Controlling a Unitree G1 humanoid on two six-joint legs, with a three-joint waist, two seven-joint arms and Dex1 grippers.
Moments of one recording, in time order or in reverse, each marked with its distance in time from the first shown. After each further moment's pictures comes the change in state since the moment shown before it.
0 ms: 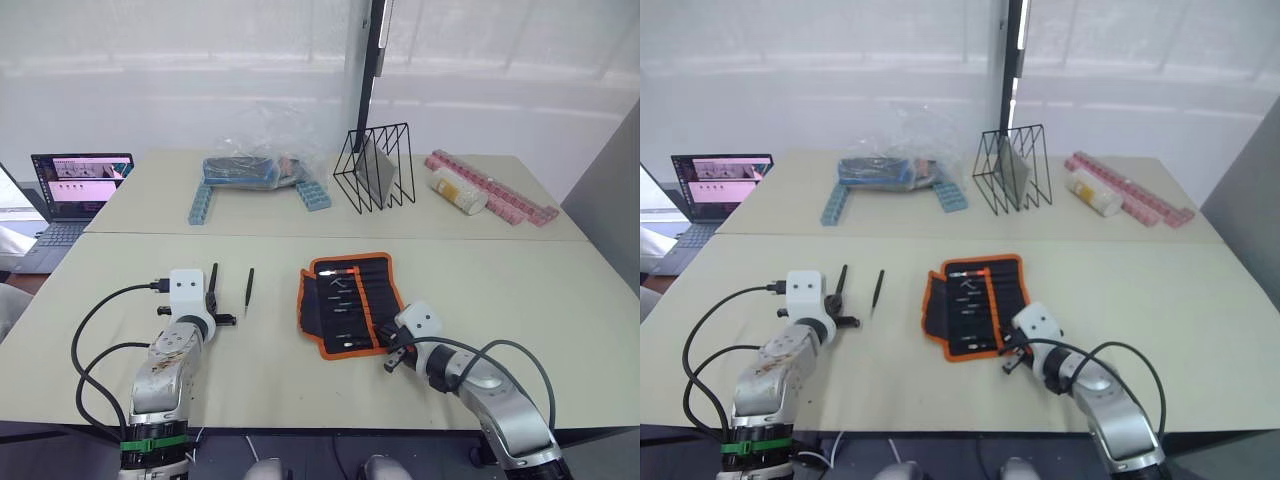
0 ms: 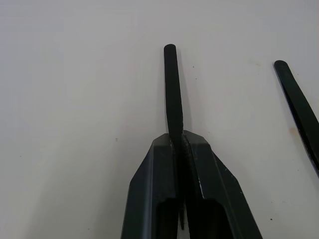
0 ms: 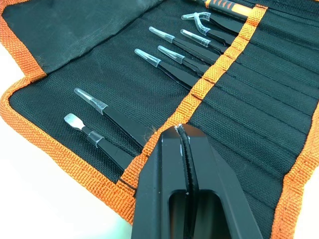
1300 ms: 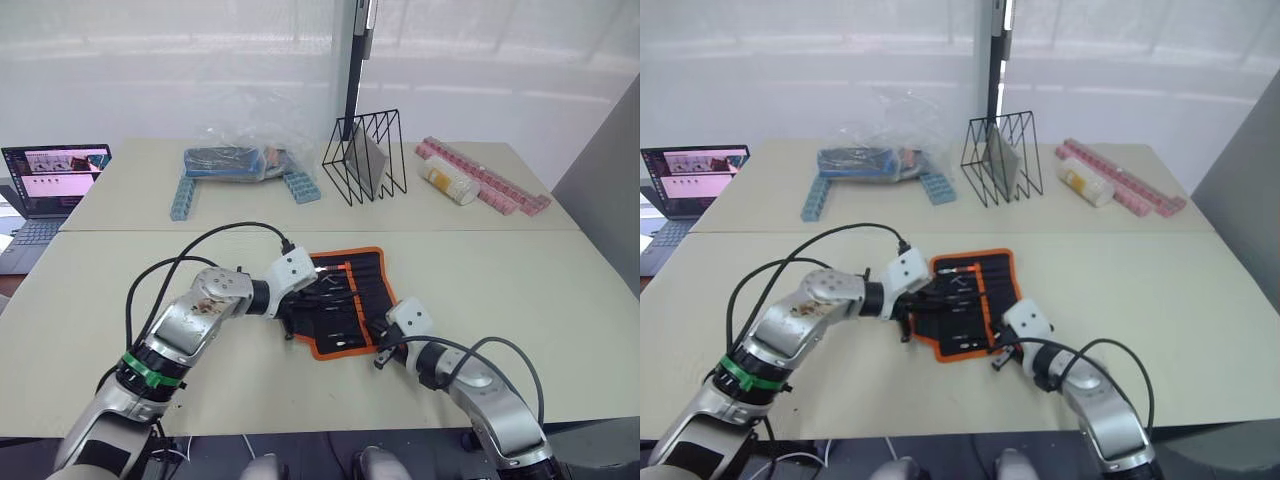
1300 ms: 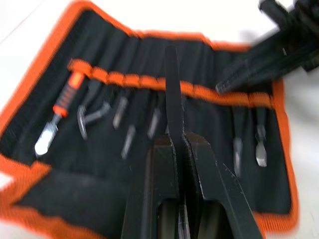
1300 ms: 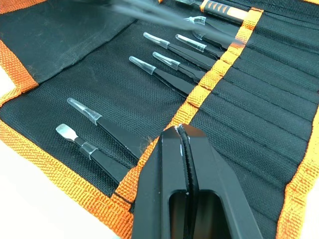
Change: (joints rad) left arm -0.380 0.427 -0.565 -0.024 -0.117 -0.034 -0.877; right arm -0.009 0.026 0.039 -0.026 -0.004 0.000 -0.045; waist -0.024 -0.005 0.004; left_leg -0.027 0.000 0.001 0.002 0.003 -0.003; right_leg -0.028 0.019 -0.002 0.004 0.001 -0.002
